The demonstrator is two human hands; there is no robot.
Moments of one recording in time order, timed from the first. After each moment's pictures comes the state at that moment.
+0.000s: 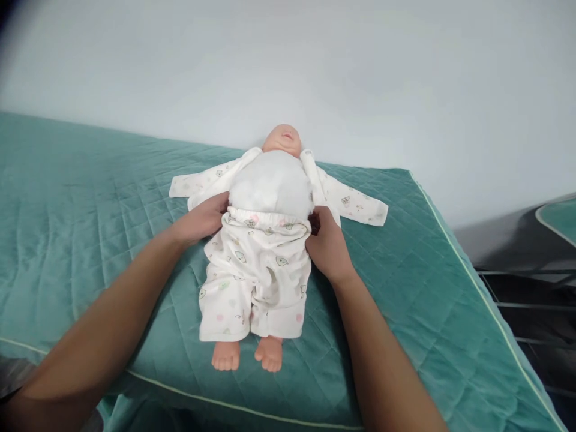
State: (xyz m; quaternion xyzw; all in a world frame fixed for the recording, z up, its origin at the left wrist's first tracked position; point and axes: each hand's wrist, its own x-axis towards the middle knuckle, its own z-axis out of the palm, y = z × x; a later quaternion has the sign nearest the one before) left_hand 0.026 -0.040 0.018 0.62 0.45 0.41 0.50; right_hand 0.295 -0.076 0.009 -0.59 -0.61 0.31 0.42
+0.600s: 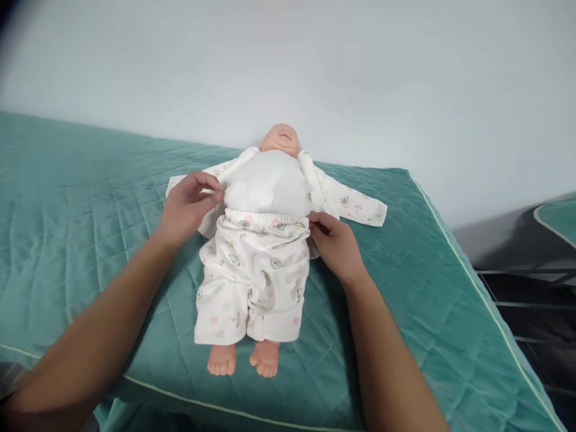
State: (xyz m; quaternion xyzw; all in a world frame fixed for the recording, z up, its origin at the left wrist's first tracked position) left_hand 0.015 -0.048 0.033 0.64 0.48 0.50 0.33; right_hand 0.311 -0.081 0.018 -0.58 -0.60 0.39 0.41
